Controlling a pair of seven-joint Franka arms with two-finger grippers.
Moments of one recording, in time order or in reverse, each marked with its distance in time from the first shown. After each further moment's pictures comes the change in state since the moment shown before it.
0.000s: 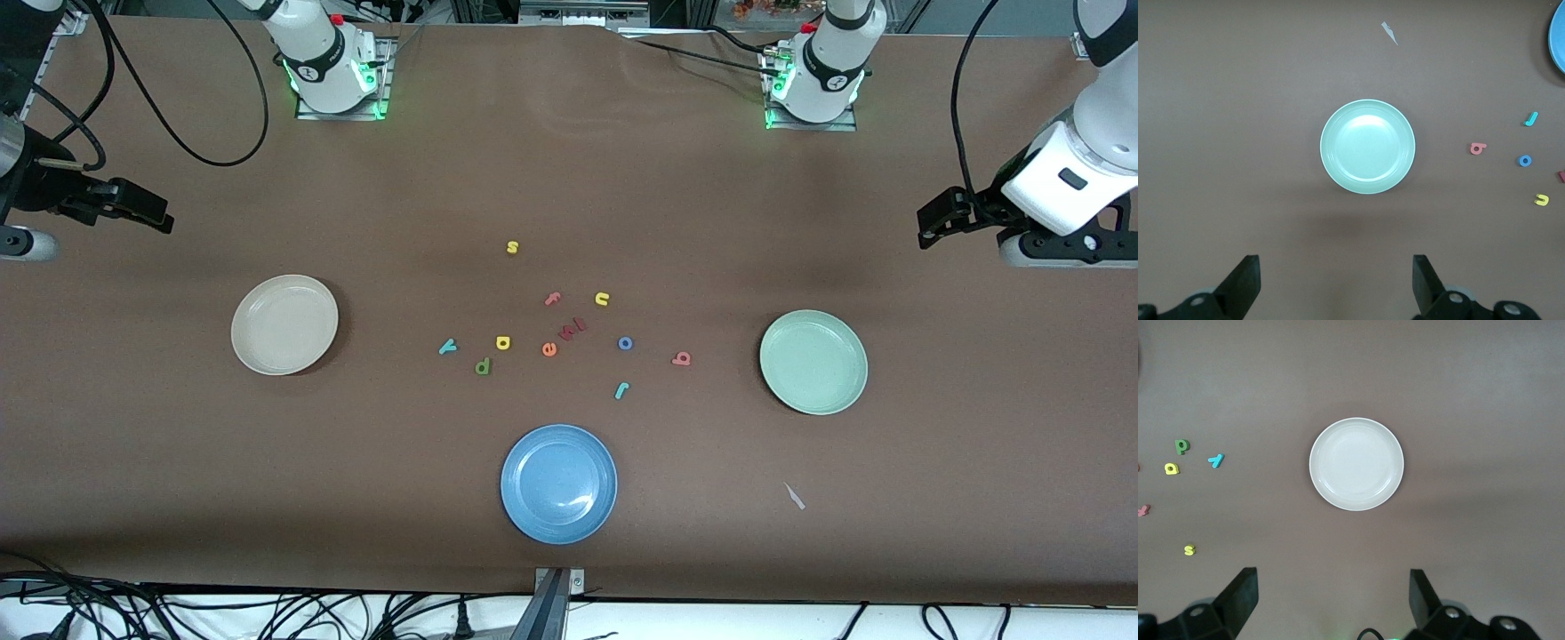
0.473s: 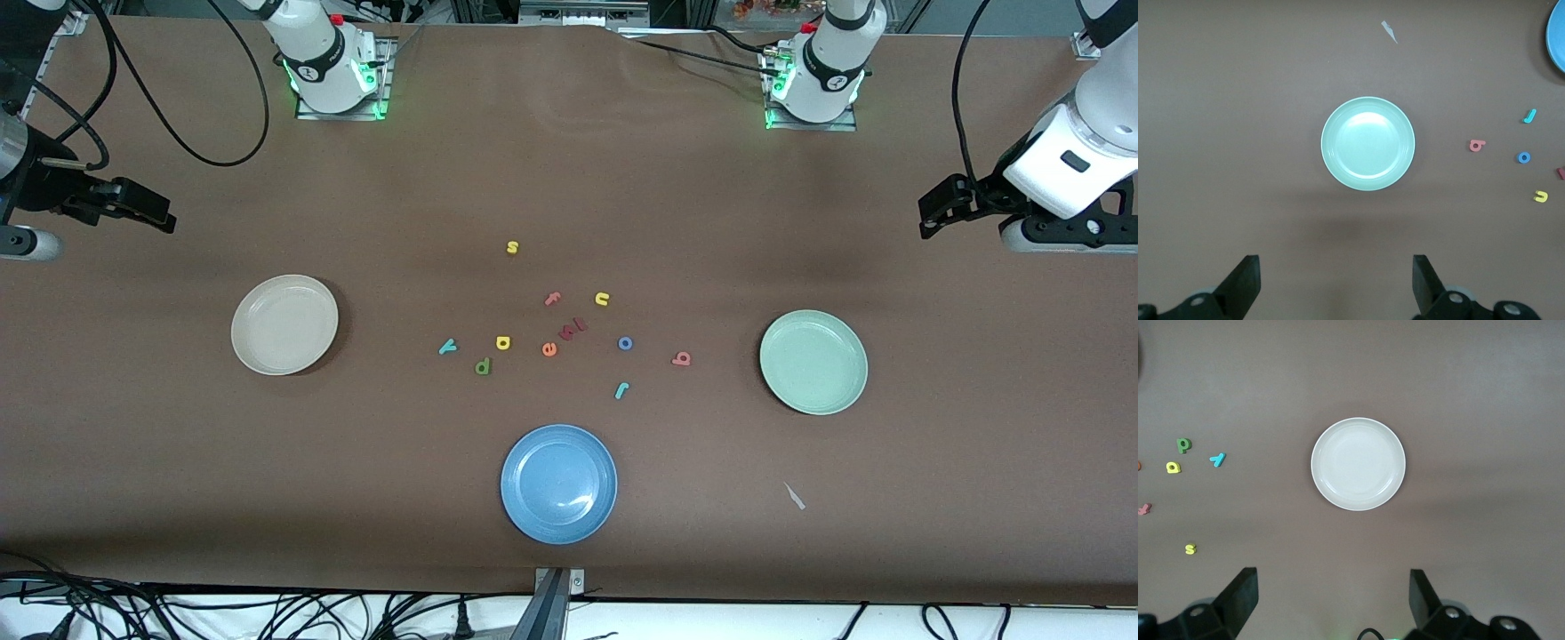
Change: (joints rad) left arm 0.000 -0.028 0.000 -0.018 0.000 -0.010 0.000; right arm 0.000 0.000 0.007 0.000 0.000 0.000 0.000
